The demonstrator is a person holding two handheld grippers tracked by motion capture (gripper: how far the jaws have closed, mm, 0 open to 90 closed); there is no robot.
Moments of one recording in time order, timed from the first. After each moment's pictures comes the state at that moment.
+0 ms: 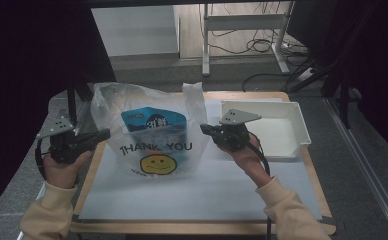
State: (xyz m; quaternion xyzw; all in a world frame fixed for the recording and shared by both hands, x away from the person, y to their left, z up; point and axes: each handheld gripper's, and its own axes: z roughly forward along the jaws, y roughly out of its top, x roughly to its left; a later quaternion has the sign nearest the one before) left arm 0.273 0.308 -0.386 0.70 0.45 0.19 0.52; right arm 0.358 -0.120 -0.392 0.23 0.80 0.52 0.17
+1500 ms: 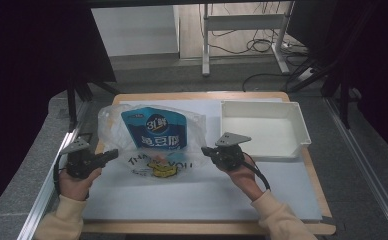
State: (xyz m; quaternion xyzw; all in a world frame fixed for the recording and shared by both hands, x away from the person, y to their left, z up) left arm 0.276 0.307 -0.465 0.72 0.49 0.14 0.48; right arm 0.350 -0.120 -0.472 0.26 0.83 0.48 0.15
